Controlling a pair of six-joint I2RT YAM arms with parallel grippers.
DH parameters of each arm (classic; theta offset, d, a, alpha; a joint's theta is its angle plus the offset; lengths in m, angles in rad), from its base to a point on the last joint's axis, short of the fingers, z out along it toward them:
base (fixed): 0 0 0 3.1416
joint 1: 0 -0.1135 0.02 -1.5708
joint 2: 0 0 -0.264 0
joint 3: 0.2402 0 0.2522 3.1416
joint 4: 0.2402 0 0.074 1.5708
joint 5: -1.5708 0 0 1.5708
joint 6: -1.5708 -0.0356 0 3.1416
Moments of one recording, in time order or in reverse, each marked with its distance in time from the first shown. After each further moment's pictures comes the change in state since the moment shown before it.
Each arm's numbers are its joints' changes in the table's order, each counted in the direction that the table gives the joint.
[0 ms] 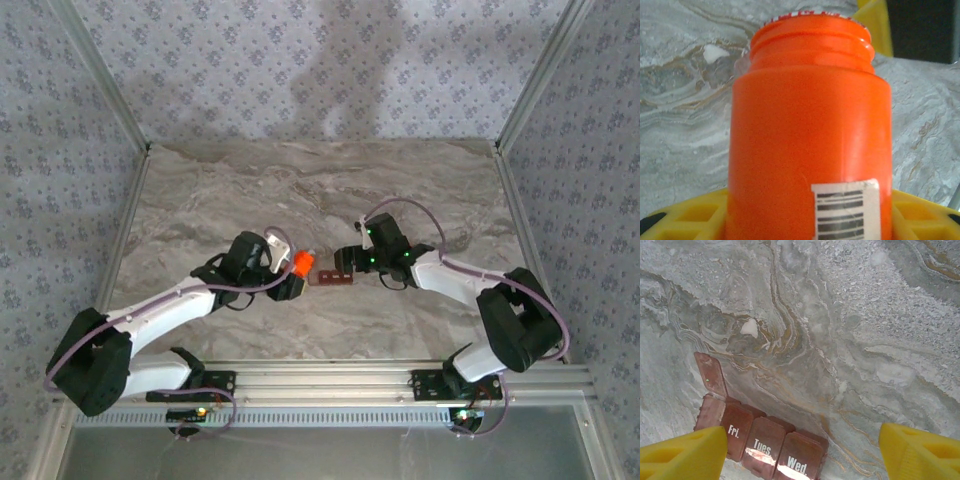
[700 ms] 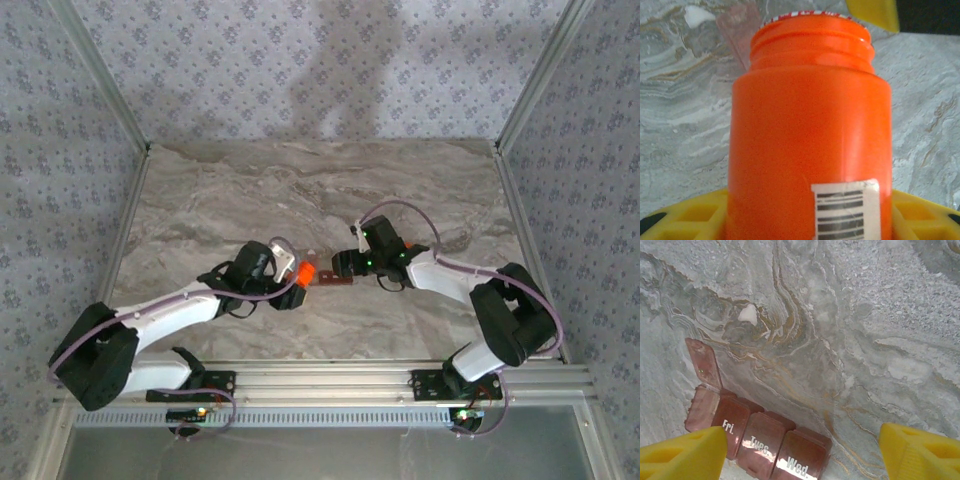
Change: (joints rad) left arm 0.054 -0.041 -0.046 -0.043 0.034 0.010; right arm -0.016 -0.043 0.000 -0.010 0.006 0.029
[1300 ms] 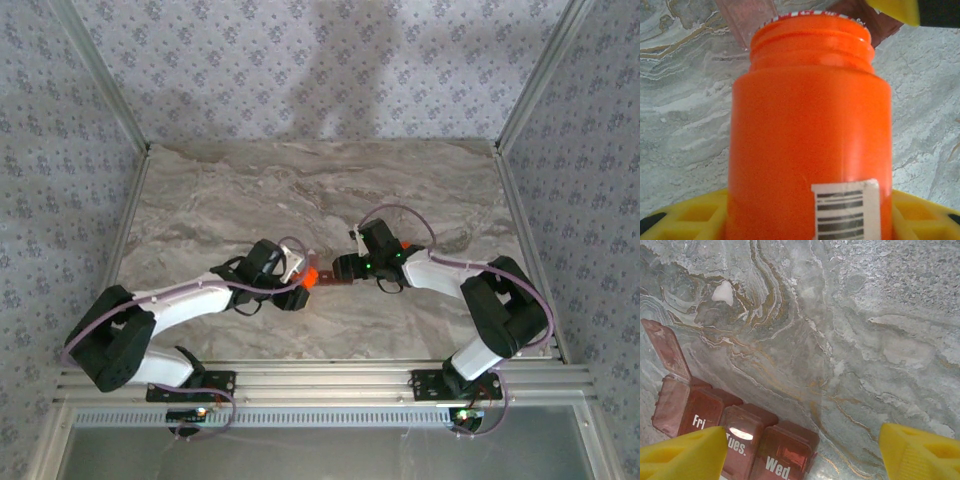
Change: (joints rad) left arm 0.024 -0.112 0.077 0.082 0.037 -0.008; right arm 0.000 -0.049 0.001 0.014 -0.007 0.003
